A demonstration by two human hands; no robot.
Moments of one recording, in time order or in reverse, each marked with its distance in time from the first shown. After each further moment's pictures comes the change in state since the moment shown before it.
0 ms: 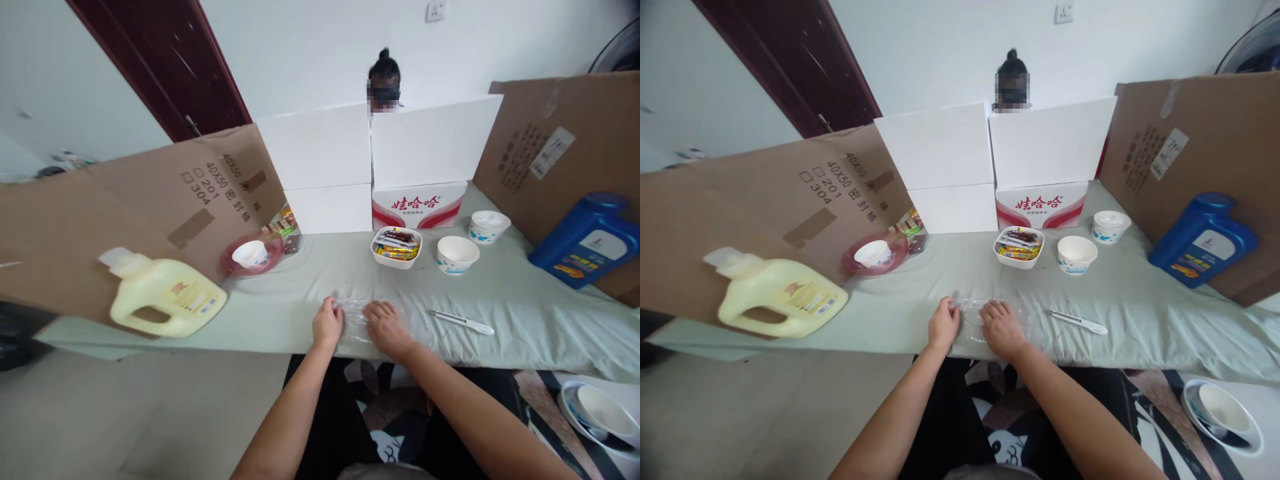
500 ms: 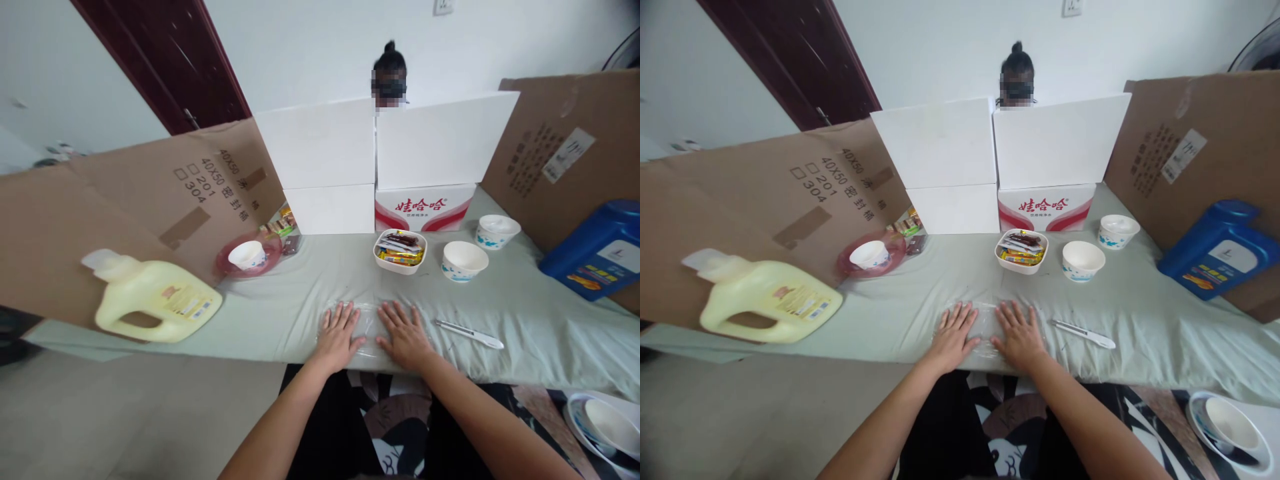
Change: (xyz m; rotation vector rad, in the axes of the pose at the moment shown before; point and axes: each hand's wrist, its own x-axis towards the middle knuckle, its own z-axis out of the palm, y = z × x) left_hand -0.018 0.007 0.000 0.219 -0.288 0.583; right_hand -0.008 0.034 0.022 -0.050 -0.081 0.132
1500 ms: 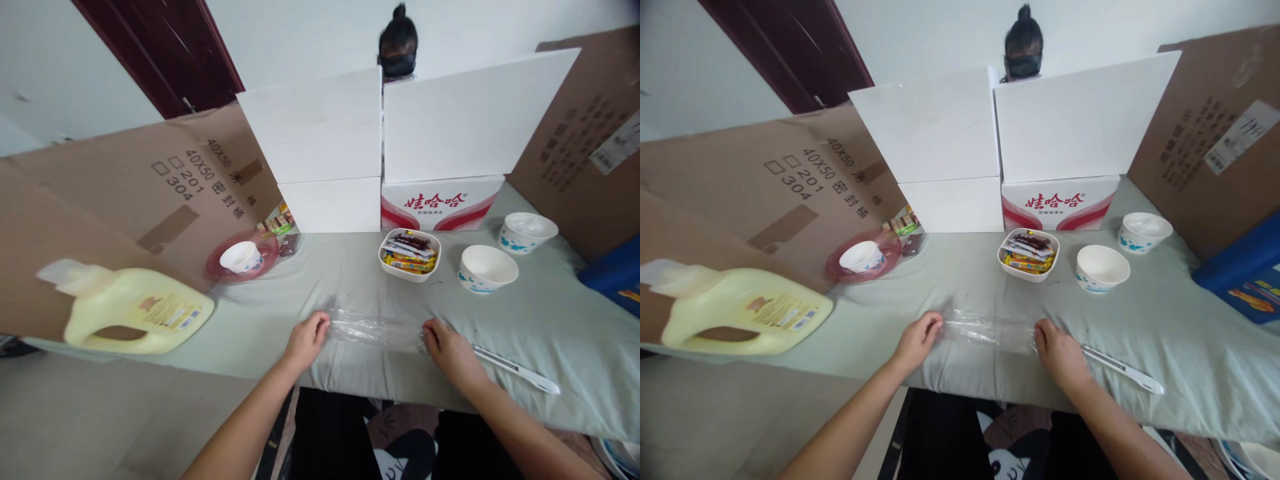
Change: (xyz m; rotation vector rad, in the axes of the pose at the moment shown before) left_hand 0.009 -0.064 -0.033 -0.277 0.153 -0.239; right_hand -0.005 0.058 -0.027 0.280 0.104 0.307
